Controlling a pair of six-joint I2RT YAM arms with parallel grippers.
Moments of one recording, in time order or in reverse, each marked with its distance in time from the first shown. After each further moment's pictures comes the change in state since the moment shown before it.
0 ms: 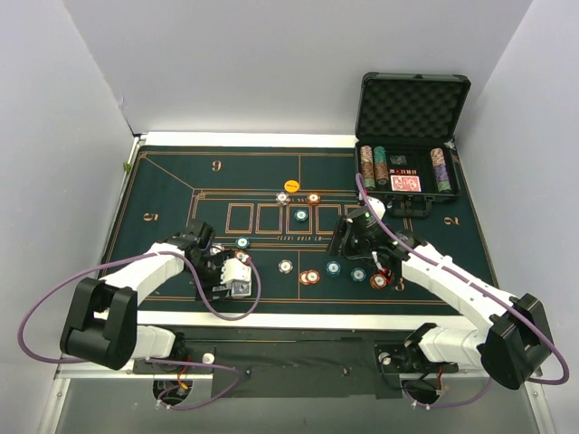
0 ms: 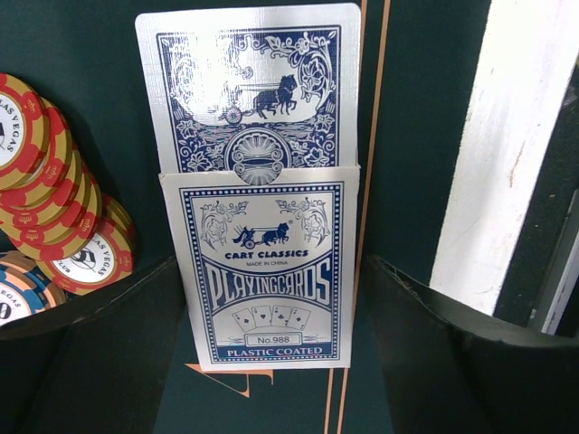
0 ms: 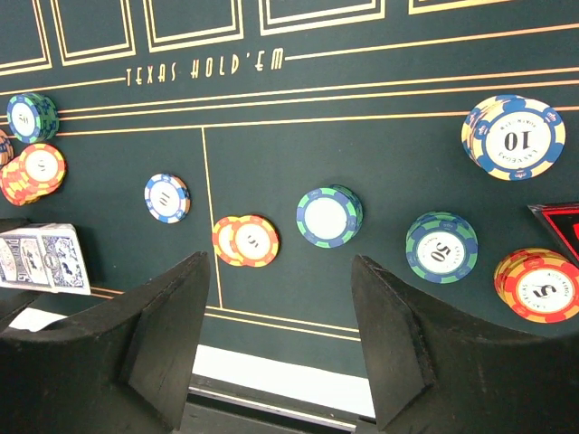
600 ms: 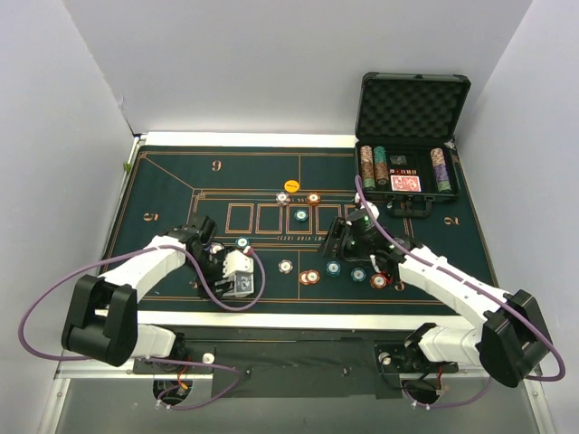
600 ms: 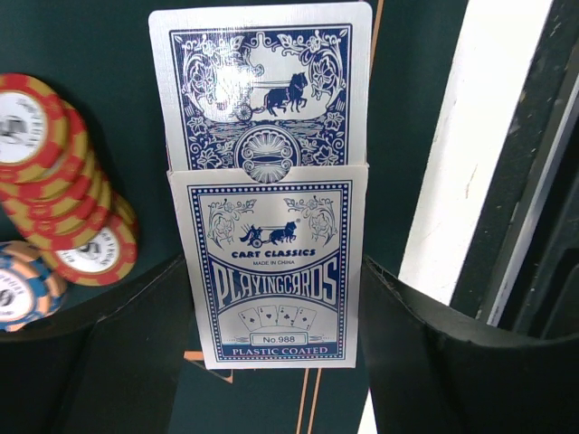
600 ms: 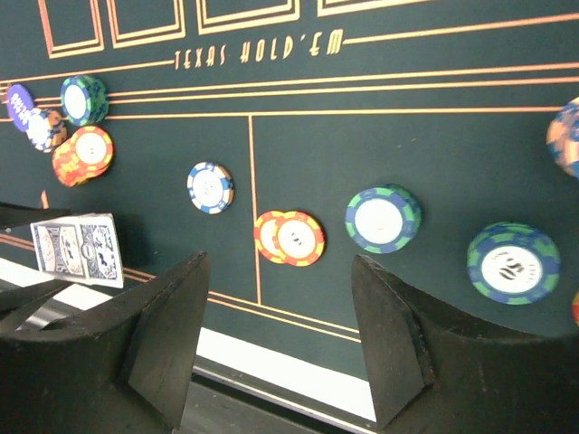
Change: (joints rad) left arm -0.014 0.025 0.060 -0.062 0.008 -0.085; right arm 0.000 0.016 -0.039 0.104 -0.084 0.031
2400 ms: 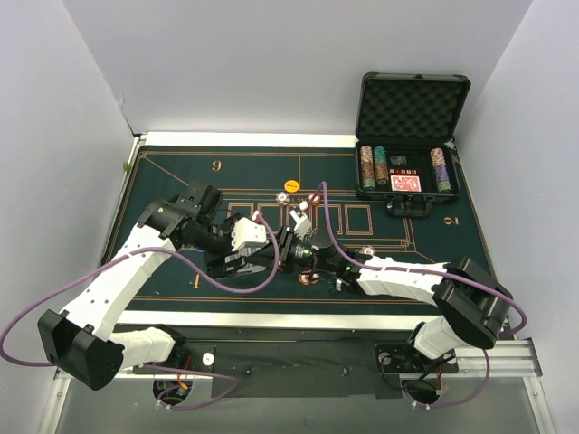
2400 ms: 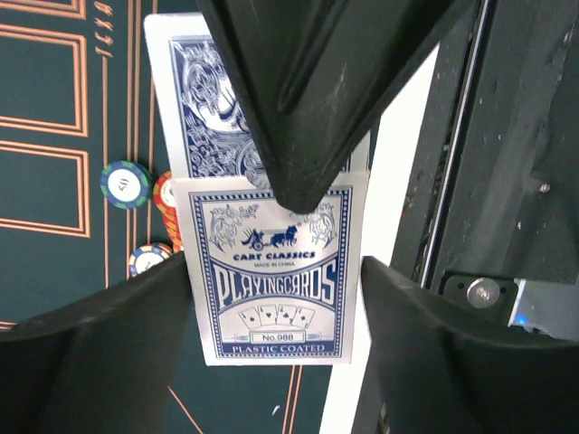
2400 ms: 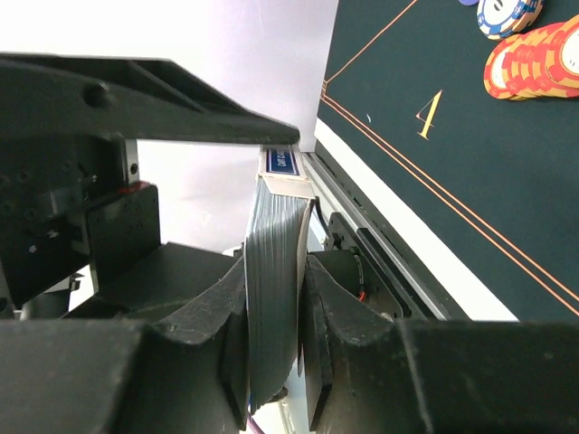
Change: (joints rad) left arm -0.182 -0.133 0.489 -0.358 0.050 -0.273; right arm 0.313 0.274 -0.091 1.002 -0.356 0.489
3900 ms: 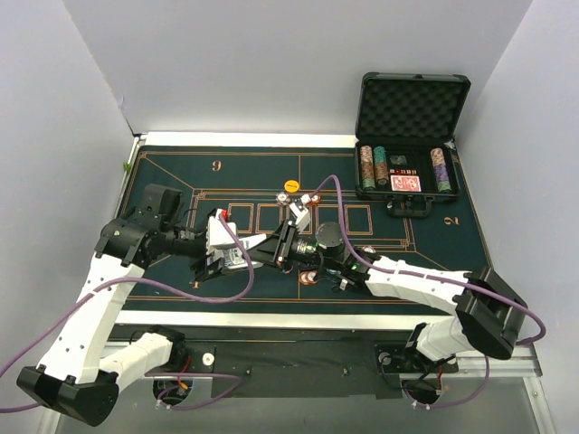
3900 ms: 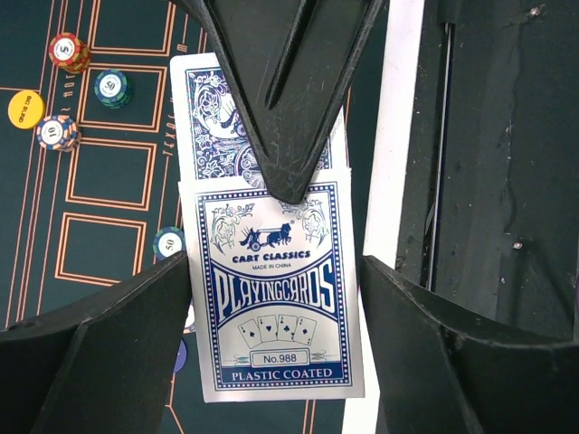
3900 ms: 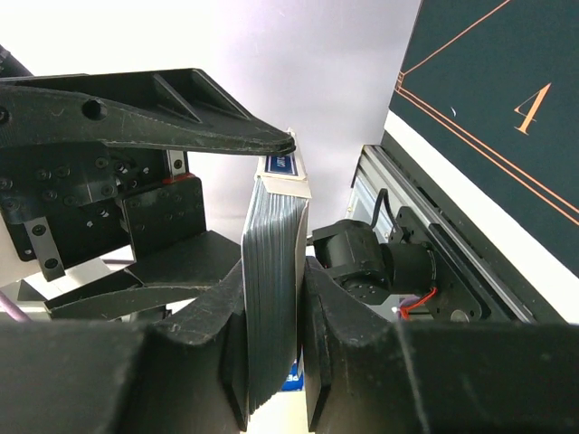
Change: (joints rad) left arm 0.157 -0.211 0.013 0.002 0.297 0.052; right arm 0.016 -0.108 0.048 -0.027 -0.016 0.063
